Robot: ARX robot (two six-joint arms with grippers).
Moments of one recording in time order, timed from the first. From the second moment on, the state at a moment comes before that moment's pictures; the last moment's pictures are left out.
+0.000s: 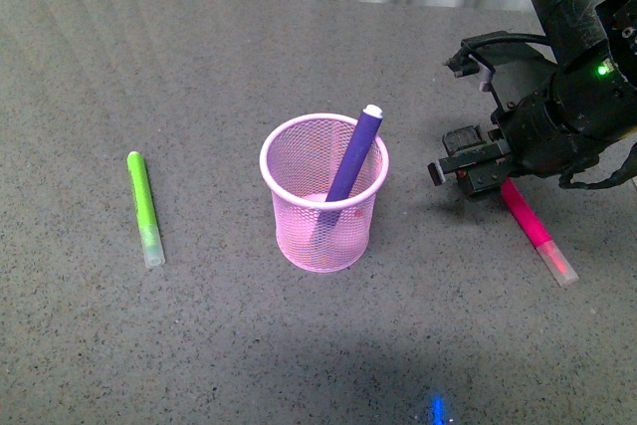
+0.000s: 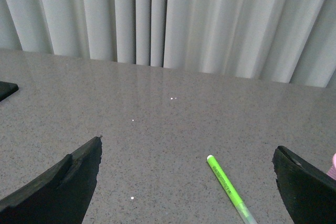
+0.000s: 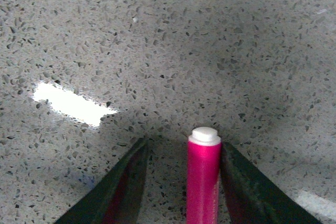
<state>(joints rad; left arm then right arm) 0.00 0.01 0.01 0.00 0.00 -0.01 0.12 2.05 1.10 -0.12 0.13 -0.10</state>
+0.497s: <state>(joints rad) 0.00 0.01 0.01 0.00 0.00 -0.01 0.12 2.03 1.10 -0.07 0.14 -0.07</state>
